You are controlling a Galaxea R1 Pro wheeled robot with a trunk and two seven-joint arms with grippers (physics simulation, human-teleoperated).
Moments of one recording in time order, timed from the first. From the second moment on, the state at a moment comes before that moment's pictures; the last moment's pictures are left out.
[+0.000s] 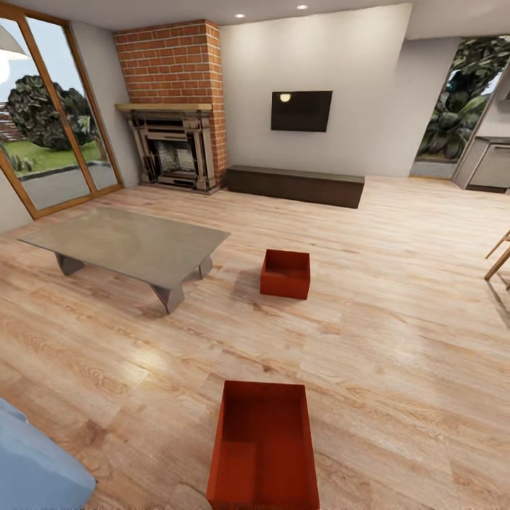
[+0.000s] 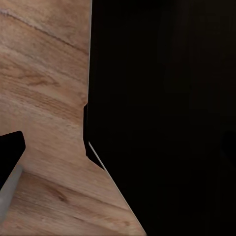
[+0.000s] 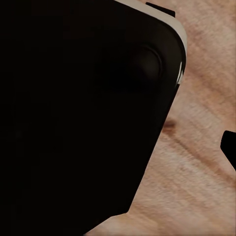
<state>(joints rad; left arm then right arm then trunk) 0.00 0.02 0.00 -0.03 0.10 -0.11 0.01 -0.12 -0.03 0.54 0.02 -0.26 -0.14 0.09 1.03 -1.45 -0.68</state>
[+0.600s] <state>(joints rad) 0.00 0.02 0.00 -0.03 0.10 -0.11 0.01 -0.12 -0.04 0.54 0.02 -0.26 -0.14 0.10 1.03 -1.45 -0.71</state>
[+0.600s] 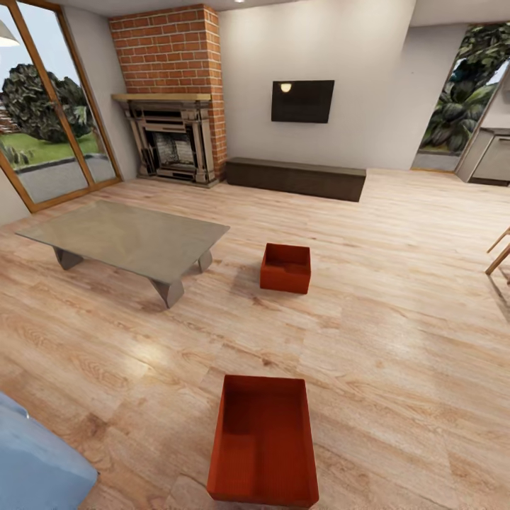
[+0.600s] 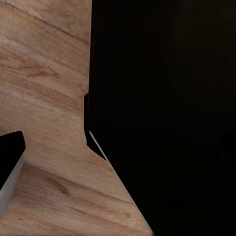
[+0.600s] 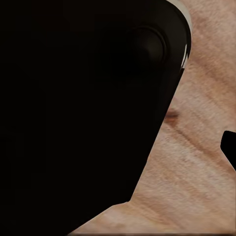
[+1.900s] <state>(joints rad) 0.00 0.02 0.00 -0.03 0.10 -0.11 0.01 -0.12 -0.03 0.54 0.02 -0.26 -0.14 0.09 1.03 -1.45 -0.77</state>
